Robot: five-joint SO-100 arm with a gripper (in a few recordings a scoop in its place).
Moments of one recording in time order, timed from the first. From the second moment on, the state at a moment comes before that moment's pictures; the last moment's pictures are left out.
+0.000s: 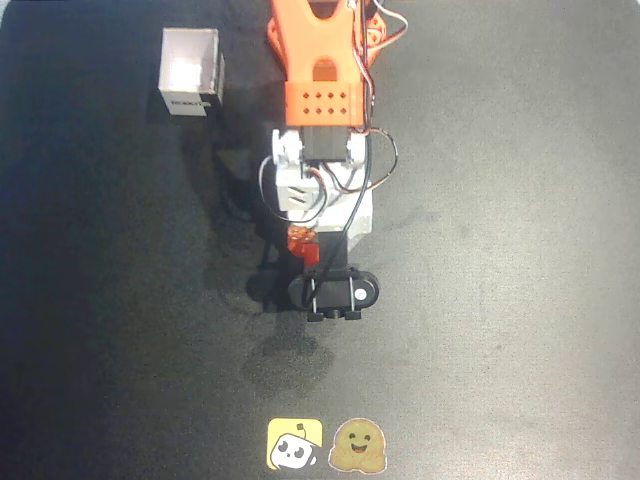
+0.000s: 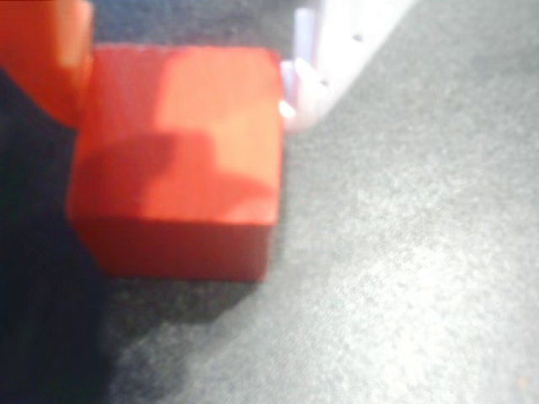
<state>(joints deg) -1.4 98.5 124.6 52.2 90.7</state>
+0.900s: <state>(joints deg) 49.2 138.8 130.1 87.9 88.4</state>
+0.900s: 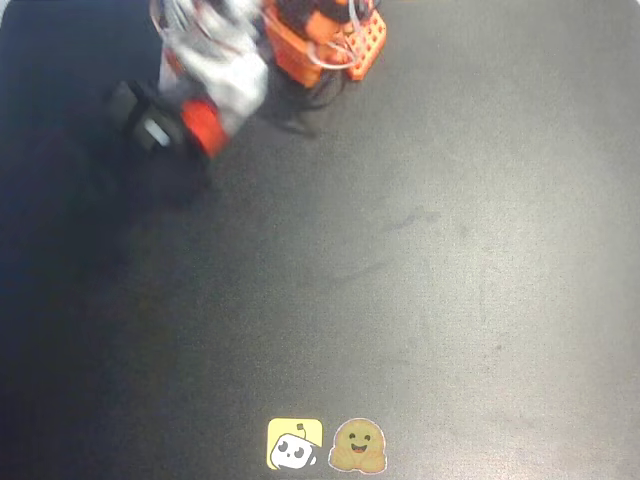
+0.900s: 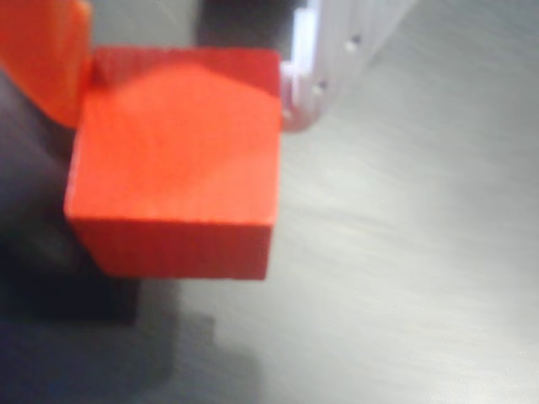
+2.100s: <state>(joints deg) 64.7 141.5 127.3 90.8 80.8</state>
